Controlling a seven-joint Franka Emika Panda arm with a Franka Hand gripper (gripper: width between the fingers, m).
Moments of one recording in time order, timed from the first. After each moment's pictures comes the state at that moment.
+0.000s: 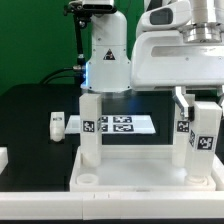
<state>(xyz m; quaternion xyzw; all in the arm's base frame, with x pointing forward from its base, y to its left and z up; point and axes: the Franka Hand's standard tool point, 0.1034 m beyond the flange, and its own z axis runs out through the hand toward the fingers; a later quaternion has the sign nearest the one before) 0.627 0.105 0.119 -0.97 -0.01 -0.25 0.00</state>
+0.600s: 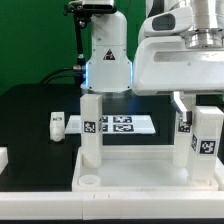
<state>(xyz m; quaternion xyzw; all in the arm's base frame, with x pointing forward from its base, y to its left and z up) 0.627 0.110 0.115 -0.97 -0.01 -0.26 0.00</state>
